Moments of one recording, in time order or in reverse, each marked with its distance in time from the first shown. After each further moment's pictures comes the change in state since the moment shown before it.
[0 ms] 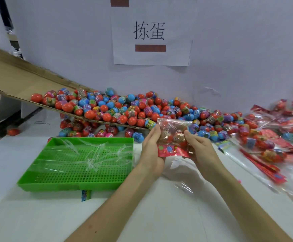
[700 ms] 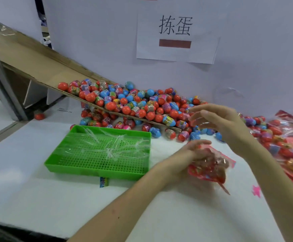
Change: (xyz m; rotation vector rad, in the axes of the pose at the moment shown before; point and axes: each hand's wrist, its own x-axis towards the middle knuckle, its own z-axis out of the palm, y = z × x) left_hand -0.026 -0.004 0.003 0.477 -0.357 -0.270; right_hand 0.023 -0.068 0.007 -0.448 -0.294 -0.364
